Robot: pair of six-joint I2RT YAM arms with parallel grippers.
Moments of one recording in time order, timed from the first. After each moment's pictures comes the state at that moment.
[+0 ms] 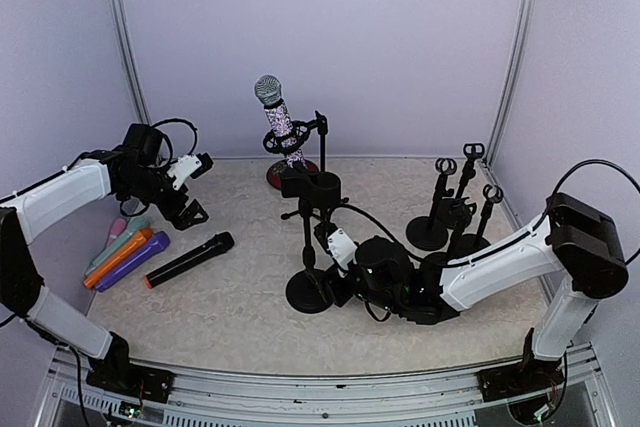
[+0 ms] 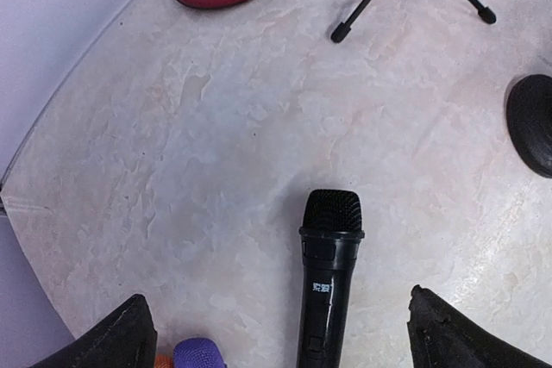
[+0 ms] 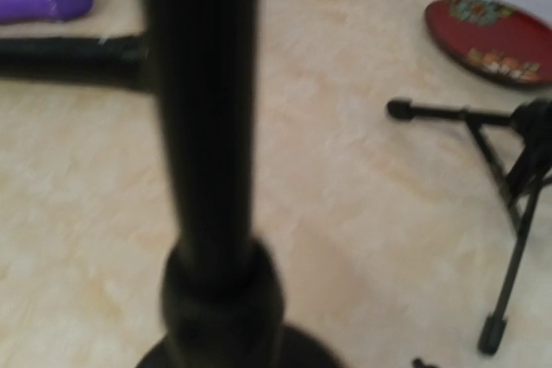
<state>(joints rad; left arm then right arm) -0.20 1.42 1.12 -0.63 0.23 0.61 1.17 1.72 0.79 0.56 0.36 0.09</state>
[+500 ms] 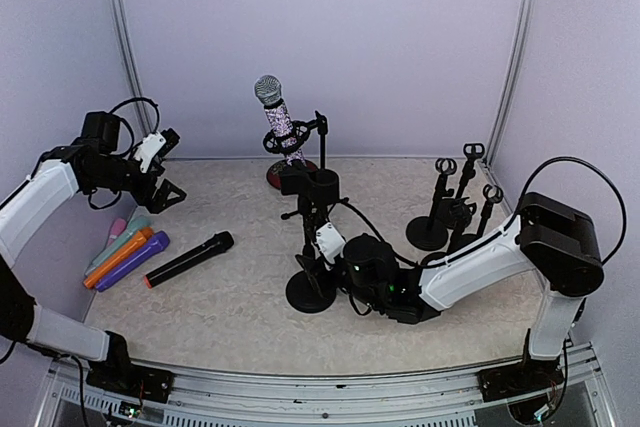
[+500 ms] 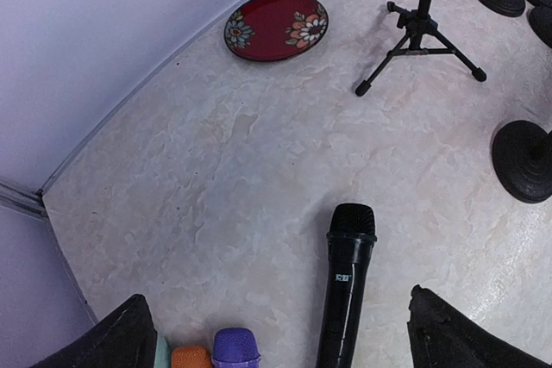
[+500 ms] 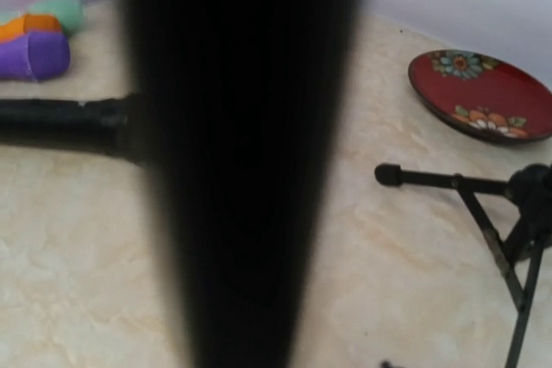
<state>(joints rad) -0.03 1.26 1.16 -0.68 0.43 0.65 1.16 1.86 0.87 0.72 0.42 0.04</state>
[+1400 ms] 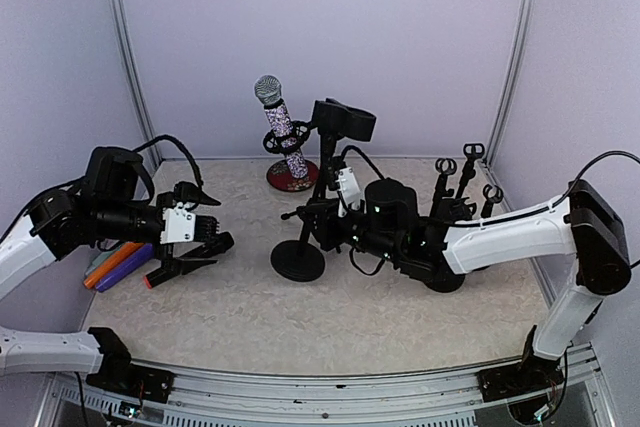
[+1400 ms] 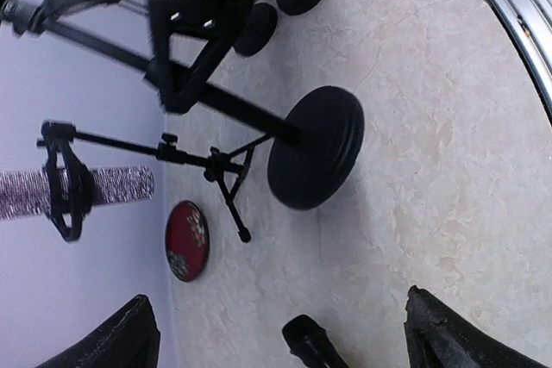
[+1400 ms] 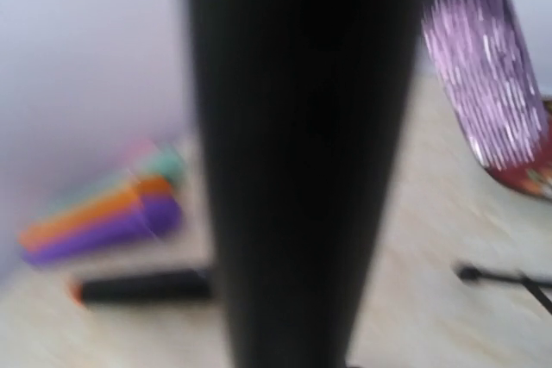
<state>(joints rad) -0.66 0.89 0.94 -0.67 0.29 1.13 1.05 1.69 1.01 0.54 0.15 0.34</state>
